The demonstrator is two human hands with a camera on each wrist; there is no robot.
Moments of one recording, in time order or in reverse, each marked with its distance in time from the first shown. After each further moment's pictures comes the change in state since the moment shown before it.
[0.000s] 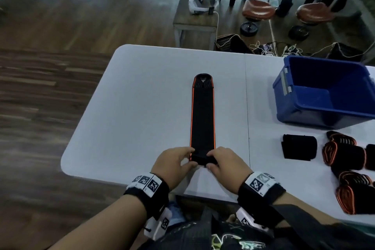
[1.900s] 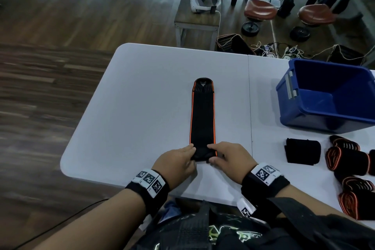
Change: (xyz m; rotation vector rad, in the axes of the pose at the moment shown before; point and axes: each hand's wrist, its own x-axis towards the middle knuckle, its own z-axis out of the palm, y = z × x) left_hand 0.014 -0.008 -0.001 0.217 -0.083 0.151; right_hand 0.018 -0.001 -0.026 0.065 -0.015 0.015
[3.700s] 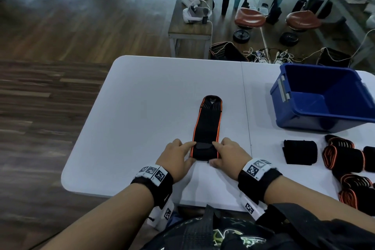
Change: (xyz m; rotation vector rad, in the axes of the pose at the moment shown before) left_hand 0.028 -0.015 -0.010 -0.095 -0.082 -0.154; right_hand 0.025 0.000 0.001 -0.231 -0.070 0.150
